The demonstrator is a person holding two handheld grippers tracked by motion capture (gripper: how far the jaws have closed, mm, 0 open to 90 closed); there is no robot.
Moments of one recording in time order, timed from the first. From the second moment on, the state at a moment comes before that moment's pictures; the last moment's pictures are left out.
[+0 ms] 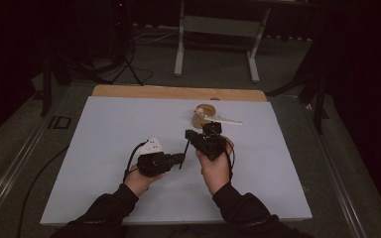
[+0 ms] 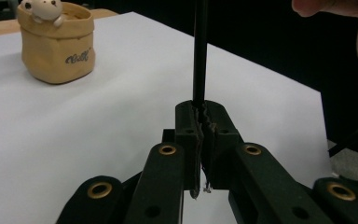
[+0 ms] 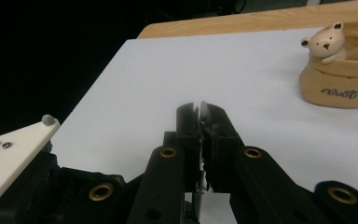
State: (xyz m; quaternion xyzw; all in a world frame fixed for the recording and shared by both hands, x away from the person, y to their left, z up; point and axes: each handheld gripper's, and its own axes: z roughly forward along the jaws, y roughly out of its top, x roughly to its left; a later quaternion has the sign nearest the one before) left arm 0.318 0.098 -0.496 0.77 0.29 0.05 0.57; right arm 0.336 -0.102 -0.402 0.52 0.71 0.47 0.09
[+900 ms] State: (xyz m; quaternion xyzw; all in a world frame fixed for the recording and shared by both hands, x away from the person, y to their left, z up) left arm 0.317 0.104 -0.477 0.76 0.31 0.04 0.57; right arm 0.336 -0.129 -0.393 0.41 0.76 0.49 0.11
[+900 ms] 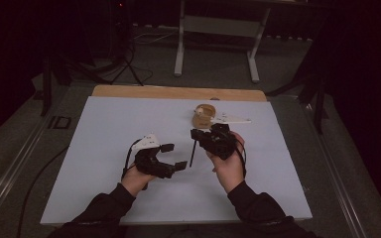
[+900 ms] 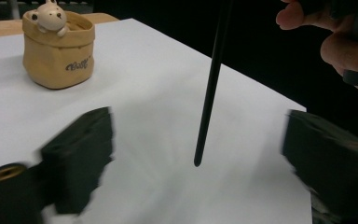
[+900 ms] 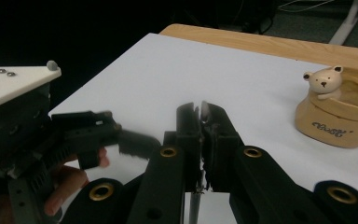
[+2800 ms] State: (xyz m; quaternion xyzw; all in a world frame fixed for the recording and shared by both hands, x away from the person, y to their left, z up) left arm 0.305 0.148 -0.486 0.74 0.31 0.08 0.59; right arm 0.380 -0.209 -0.347 0.40 0.76 0.48 0.19
